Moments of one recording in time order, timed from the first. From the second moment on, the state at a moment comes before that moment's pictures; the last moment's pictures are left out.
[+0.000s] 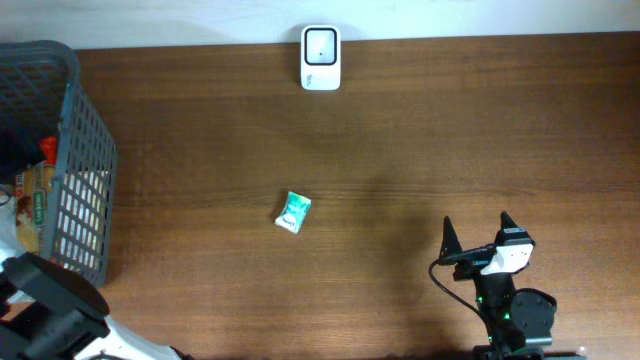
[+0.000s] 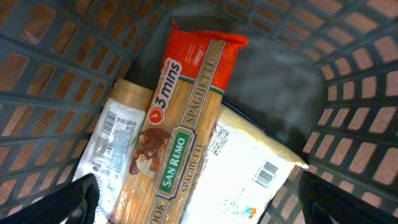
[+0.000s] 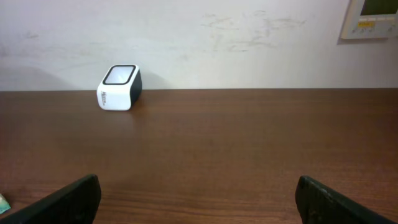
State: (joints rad) left arm 0.69 1.91 1.87 -1.03 0.01 0.13; right arm 0.00 0.01 0.01 -0.07 -0.07 0.04
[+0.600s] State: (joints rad) left arm 0.74 2.15 1.84 -1.01 -0.02 0.39; right arm 0.00 0.01 0.01 -0.07 -0.07 0.04
